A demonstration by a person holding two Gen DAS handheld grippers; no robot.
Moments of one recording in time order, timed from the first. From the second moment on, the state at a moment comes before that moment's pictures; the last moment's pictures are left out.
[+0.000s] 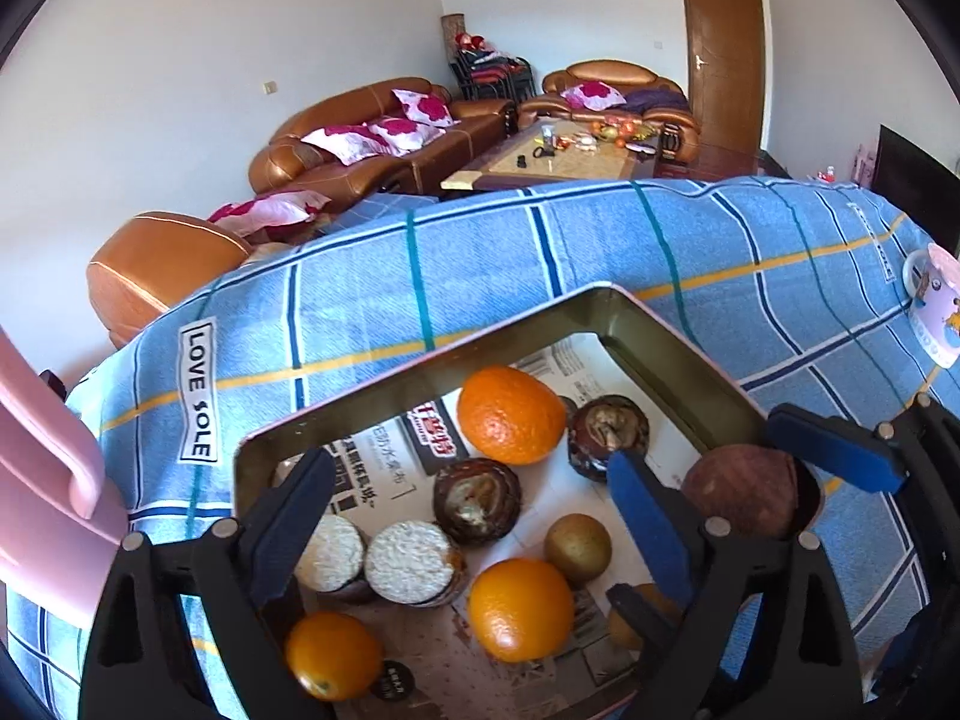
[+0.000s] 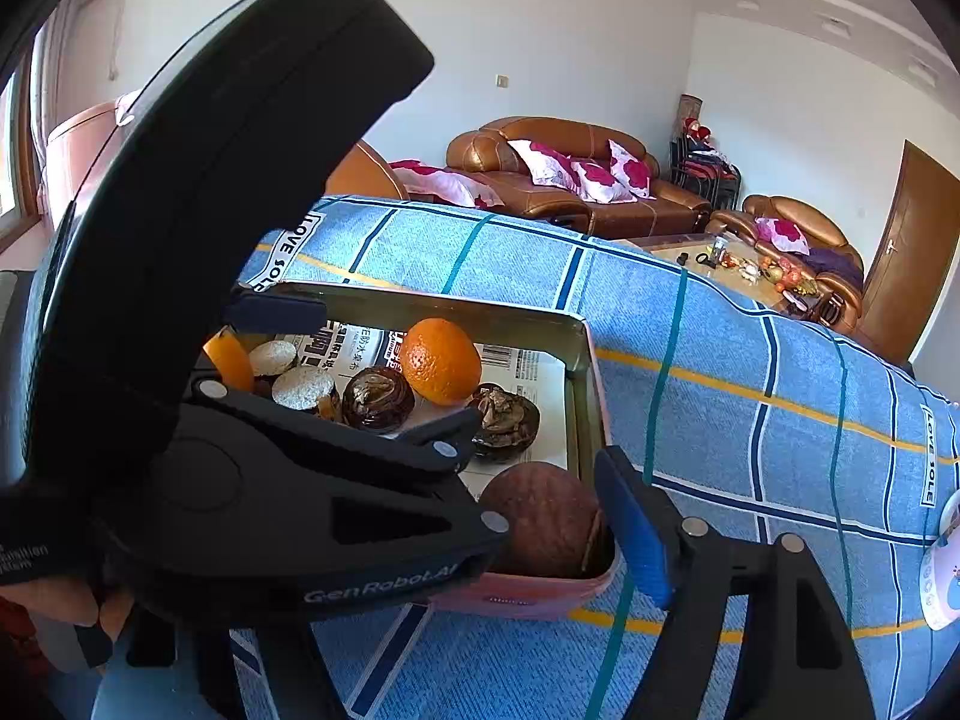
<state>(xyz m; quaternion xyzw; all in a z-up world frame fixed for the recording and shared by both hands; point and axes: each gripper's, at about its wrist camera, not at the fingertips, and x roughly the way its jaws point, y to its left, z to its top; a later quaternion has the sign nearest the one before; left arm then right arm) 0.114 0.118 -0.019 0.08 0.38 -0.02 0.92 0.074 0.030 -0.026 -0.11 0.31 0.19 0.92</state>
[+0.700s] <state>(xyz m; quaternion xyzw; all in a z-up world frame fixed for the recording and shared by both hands) 0.051 0.172 -0.011 -0.04 0.23 0.10 0.97 0.070 0.020 -0.012 -0.07 0.25 0.12 0.96</state>
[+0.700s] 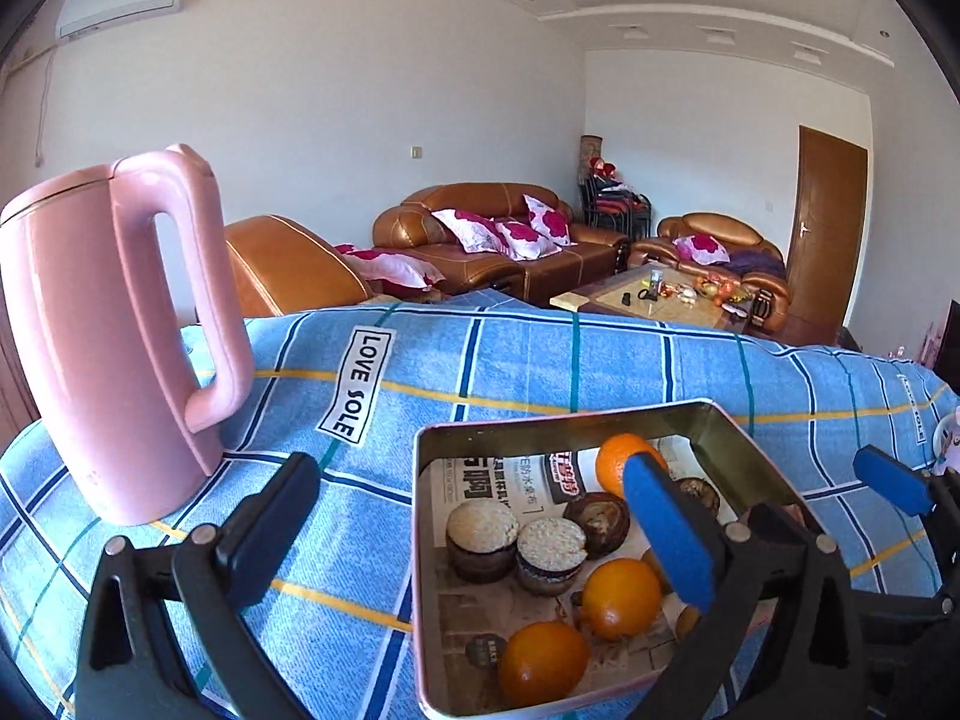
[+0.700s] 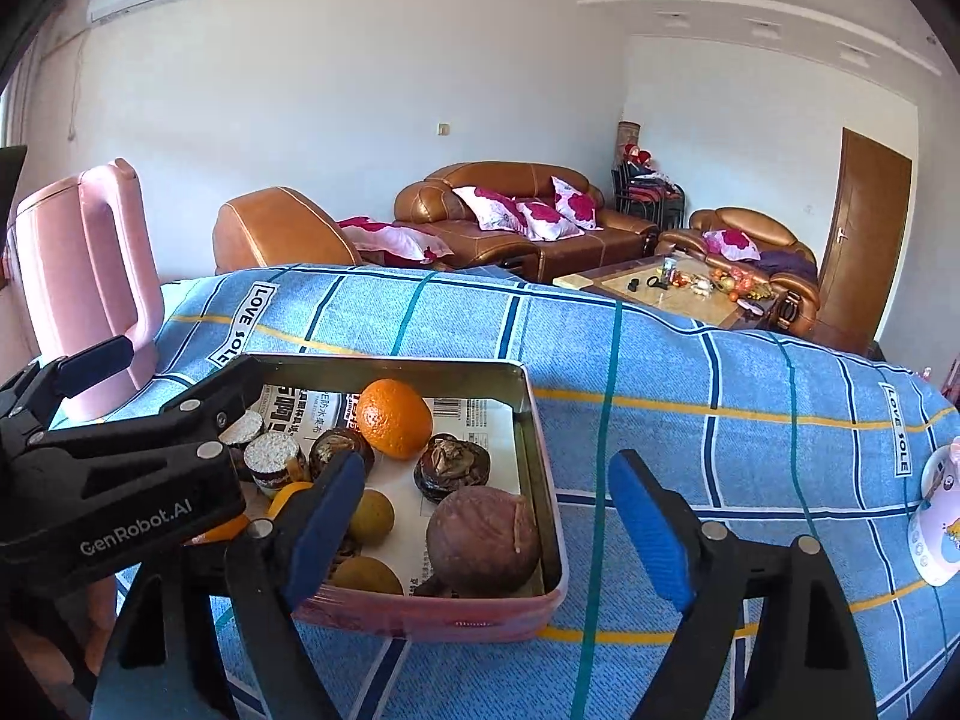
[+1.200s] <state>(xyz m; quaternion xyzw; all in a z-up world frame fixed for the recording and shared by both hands) 0.014 0.150 -0.008 0.00 0.19 0.07 0.98 0.038 -0.023 -0.001 0.02 0.19 0.06 0.98</state>
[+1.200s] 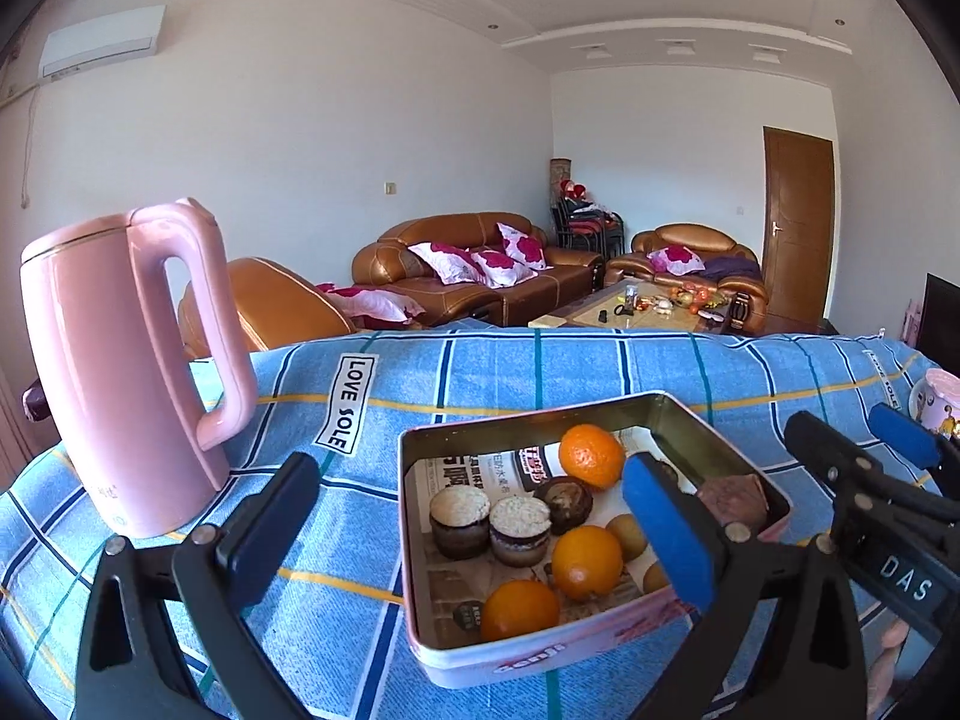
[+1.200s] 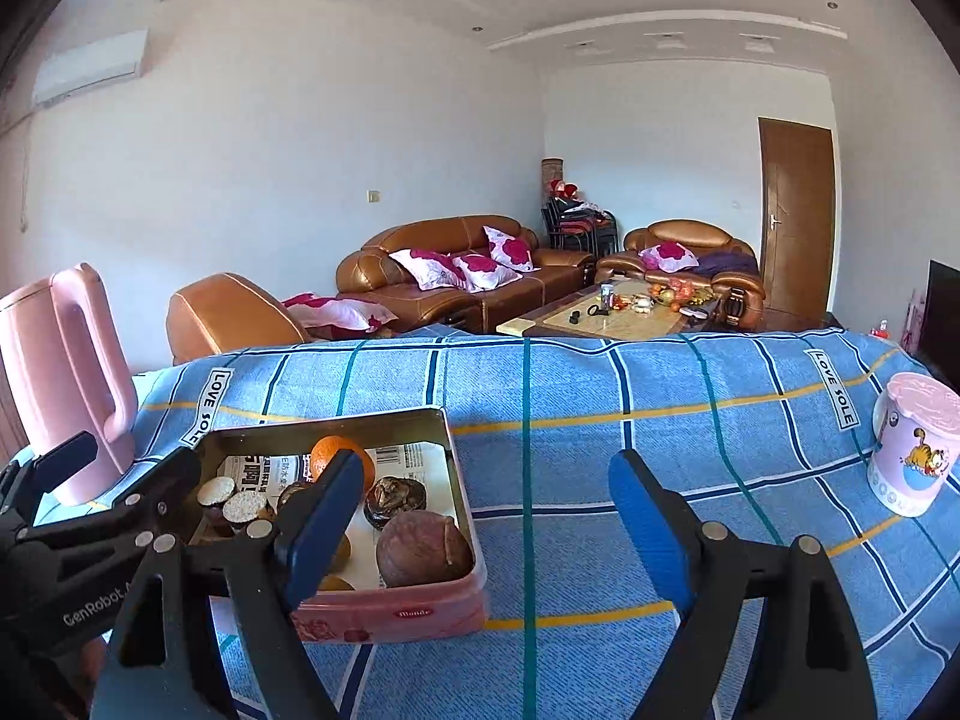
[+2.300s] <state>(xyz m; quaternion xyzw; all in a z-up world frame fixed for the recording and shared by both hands) -0.004 0.149 -0.005 -0.01 0.18 0.07 0.98 0.014 -0.019 0.003 0.00 0.16 0.04 0.99</state>
